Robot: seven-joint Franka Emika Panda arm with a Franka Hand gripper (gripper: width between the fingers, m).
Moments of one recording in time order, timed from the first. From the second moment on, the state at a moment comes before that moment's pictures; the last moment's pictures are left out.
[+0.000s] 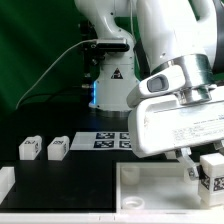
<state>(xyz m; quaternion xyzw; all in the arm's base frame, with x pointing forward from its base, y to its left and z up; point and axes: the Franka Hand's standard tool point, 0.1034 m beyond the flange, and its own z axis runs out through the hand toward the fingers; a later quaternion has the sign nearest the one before) 0.618 0.113 0.066 -0.95 -0.15 -0.28 0.06</state>
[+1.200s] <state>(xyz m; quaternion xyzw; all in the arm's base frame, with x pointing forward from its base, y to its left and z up) 0.618 0.113 0.067 -0.95 -0.15 -0.28 0.06</state>
